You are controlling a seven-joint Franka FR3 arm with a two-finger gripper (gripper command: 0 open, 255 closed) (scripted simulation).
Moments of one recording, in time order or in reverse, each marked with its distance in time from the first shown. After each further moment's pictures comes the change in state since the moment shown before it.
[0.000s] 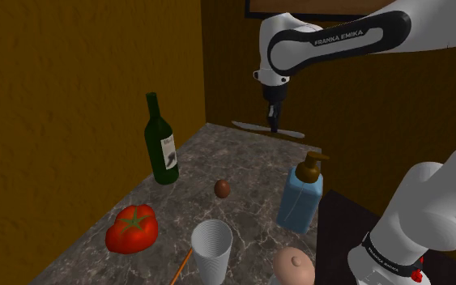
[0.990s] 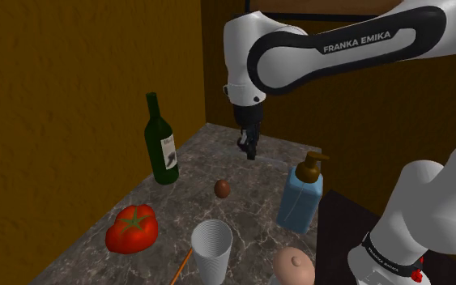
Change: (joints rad) arm 0.150 0.005 0.228 0.019 0.111 -0.029 0.338
